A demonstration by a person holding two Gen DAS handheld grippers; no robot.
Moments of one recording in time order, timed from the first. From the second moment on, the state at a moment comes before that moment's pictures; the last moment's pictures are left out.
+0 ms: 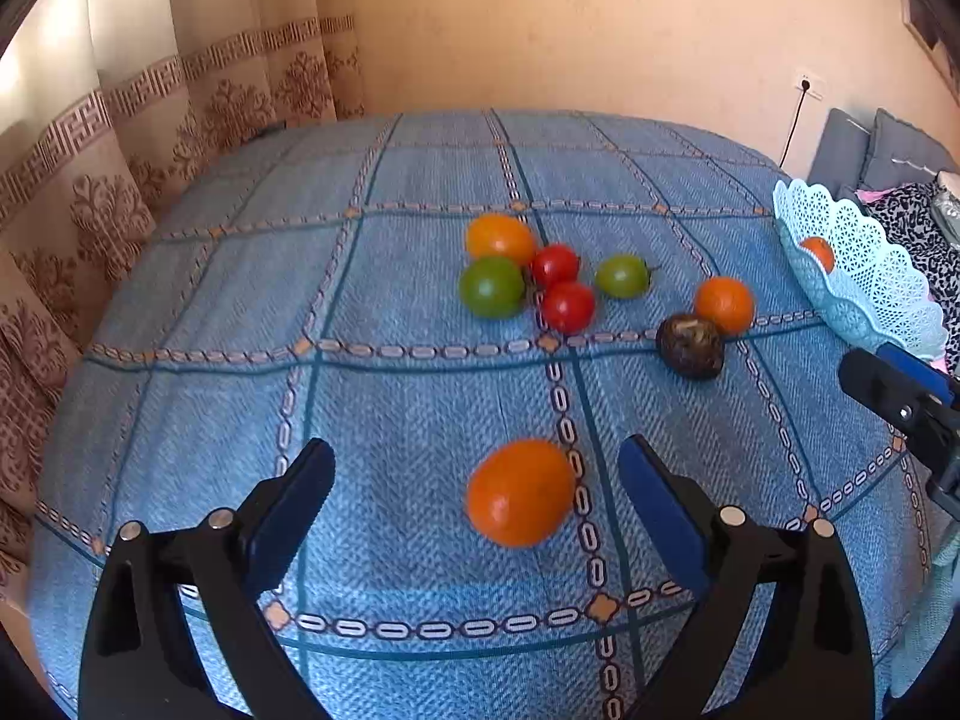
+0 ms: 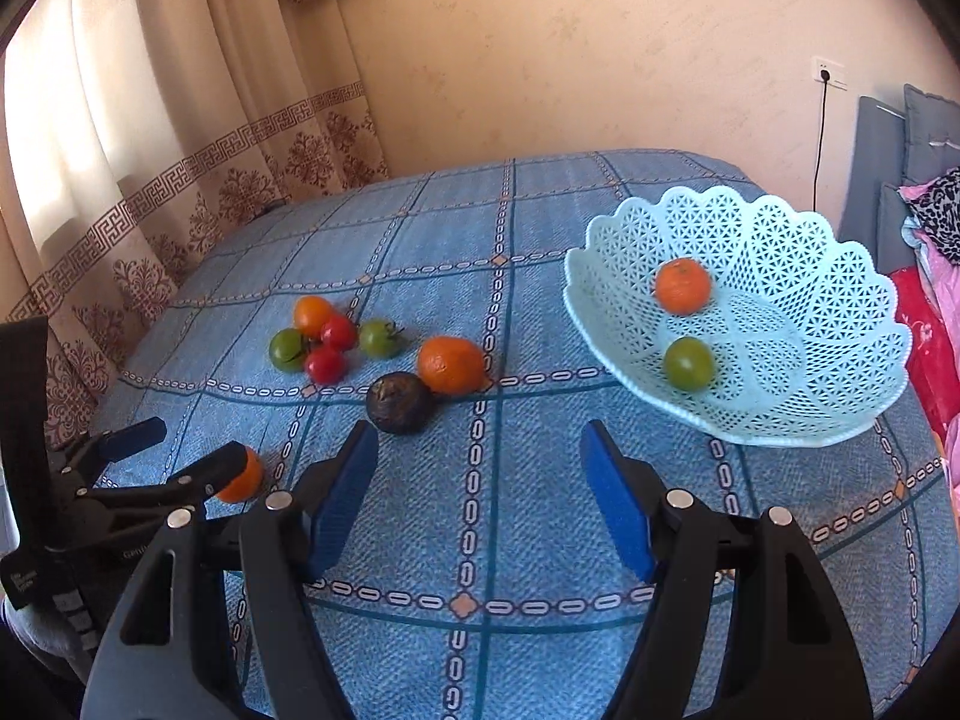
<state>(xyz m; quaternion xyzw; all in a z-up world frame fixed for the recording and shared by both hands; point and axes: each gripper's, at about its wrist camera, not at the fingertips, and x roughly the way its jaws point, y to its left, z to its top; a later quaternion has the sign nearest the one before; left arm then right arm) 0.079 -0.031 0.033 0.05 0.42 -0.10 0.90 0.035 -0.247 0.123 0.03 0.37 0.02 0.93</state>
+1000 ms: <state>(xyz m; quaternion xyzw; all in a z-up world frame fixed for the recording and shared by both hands) 0.073 -0.012 0.027 0.01 0.40 -0.10 0.91 0.103 -0.200 0.077 0.02 0.44 0.05 0.89</state>
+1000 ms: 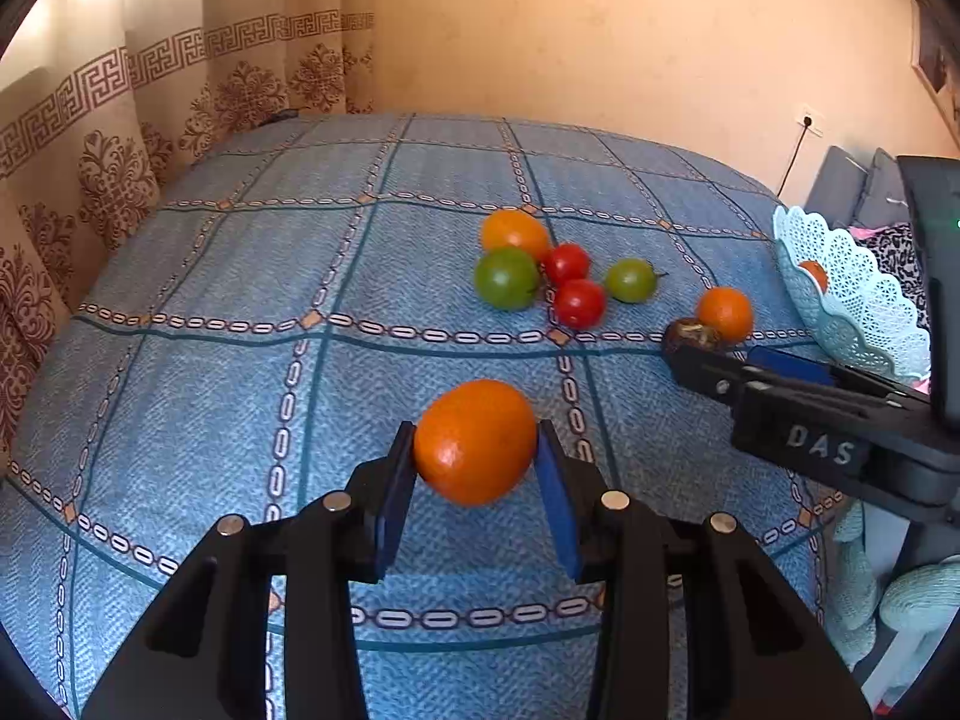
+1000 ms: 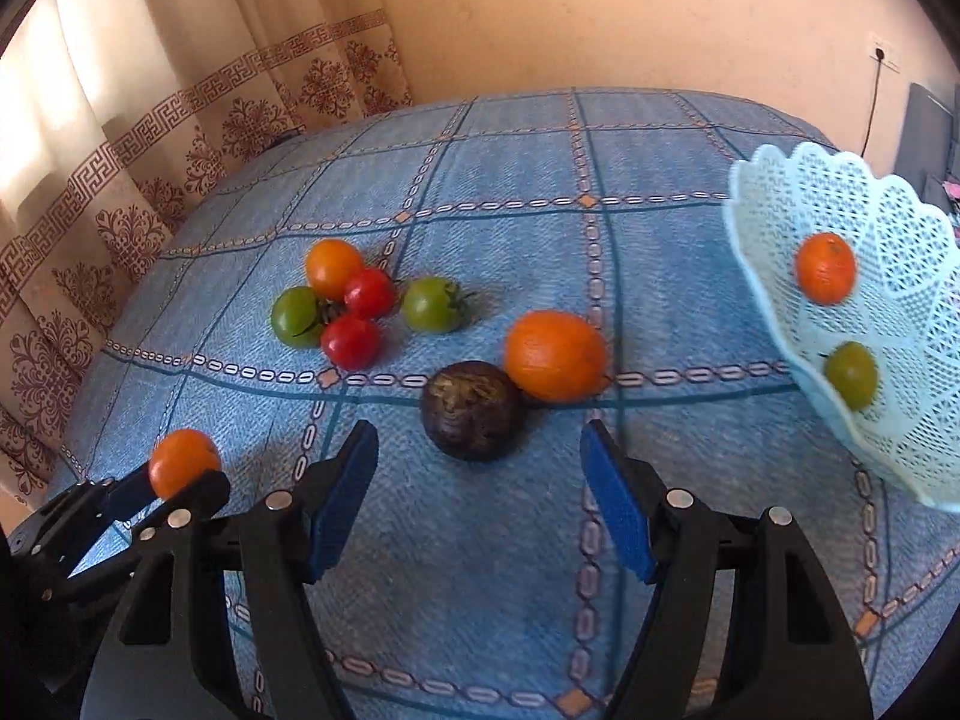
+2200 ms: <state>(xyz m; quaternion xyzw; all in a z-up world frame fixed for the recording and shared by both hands) 0.063 -0.019 0.044 0.02 0.39 -0.09 0.92 0.067 -0.208 0.115 0.02 0.39 0.05 0.92</state>
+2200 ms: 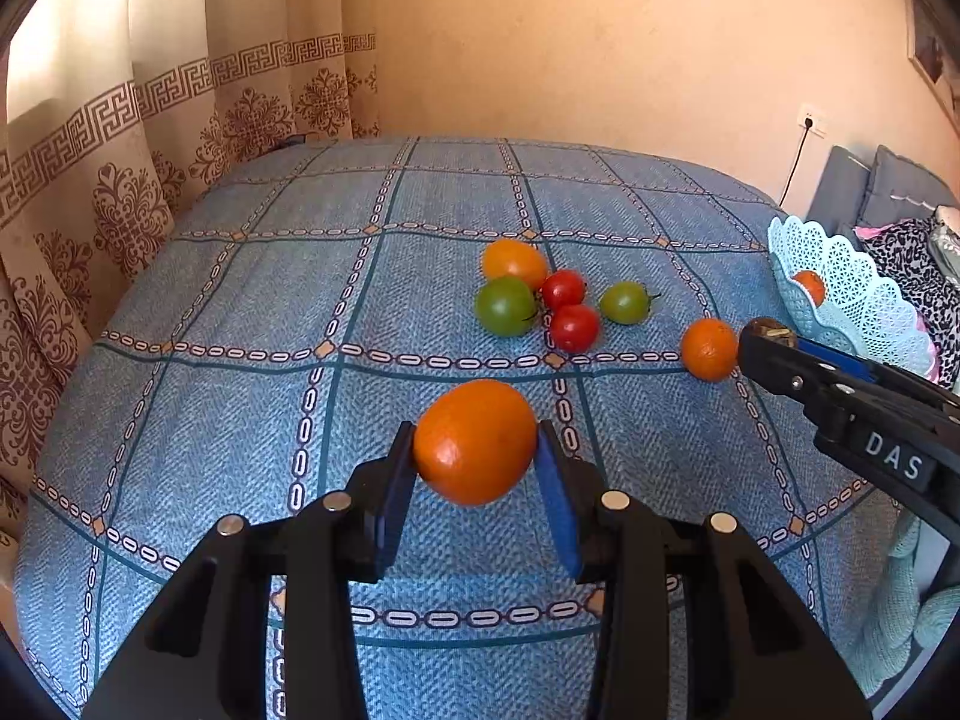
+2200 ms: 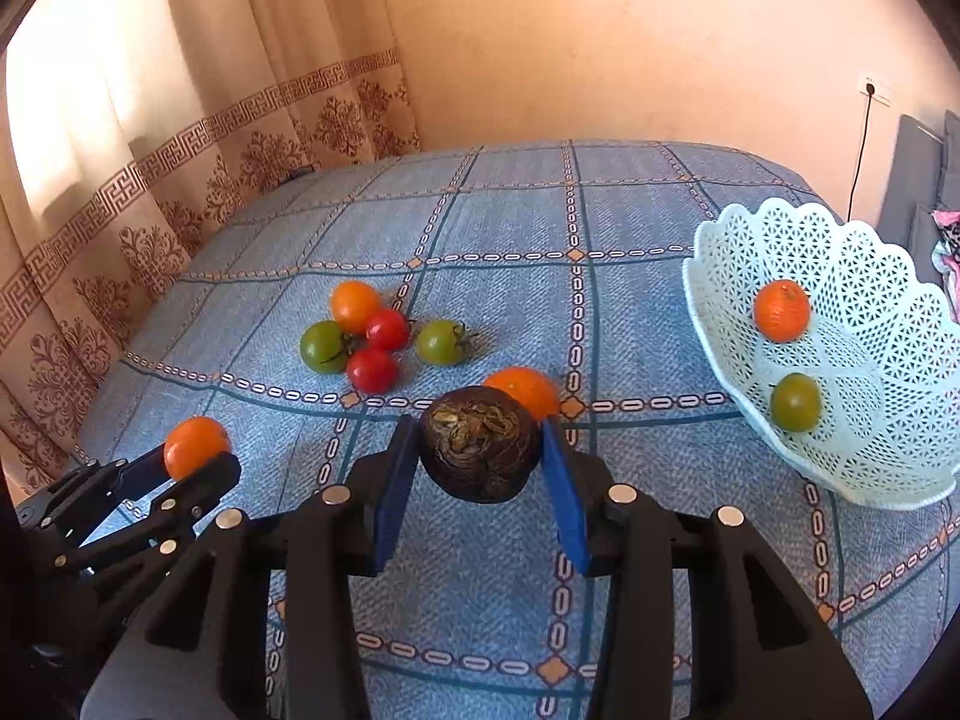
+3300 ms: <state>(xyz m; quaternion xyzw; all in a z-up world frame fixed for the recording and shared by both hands) 0.076 -0.167 0.107 0.07 0.33 -0.21 0.92 0.016 -0.342 0.176 0.10 0.29 -0.05 0.95</state>
